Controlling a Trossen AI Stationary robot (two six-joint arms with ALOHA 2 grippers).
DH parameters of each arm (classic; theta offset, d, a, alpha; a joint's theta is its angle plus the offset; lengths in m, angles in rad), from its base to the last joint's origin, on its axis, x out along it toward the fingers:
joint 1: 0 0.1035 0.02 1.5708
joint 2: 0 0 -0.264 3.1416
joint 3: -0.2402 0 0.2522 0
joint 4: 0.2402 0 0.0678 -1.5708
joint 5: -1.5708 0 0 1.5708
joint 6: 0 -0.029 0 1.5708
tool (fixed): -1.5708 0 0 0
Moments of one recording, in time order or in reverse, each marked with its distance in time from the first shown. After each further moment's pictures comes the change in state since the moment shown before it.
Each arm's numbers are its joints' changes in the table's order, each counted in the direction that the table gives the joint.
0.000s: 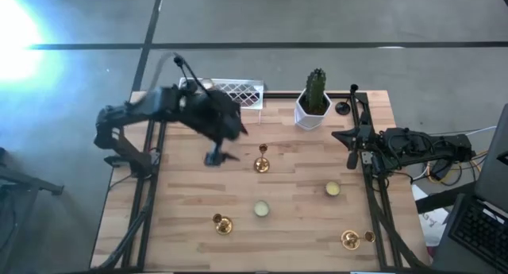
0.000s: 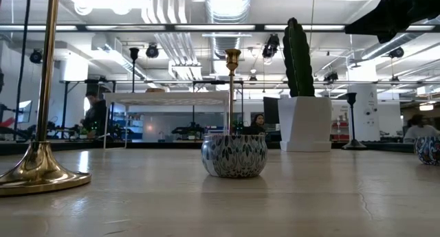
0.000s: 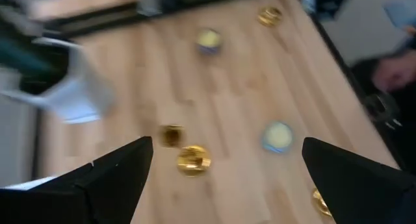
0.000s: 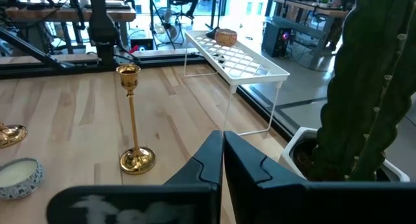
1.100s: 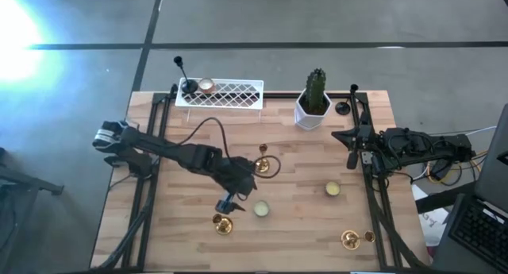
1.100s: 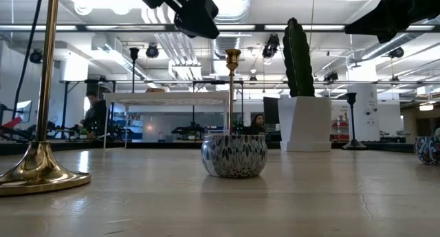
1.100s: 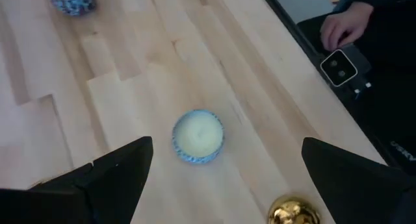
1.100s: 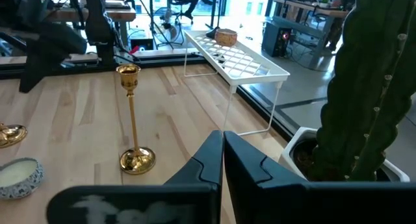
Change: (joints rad) left arm -0.229 -0.012 0.699 -0.697 0.088 0.112; right arm 0.000 0.000 0.000 0.000 0.000 -0.002
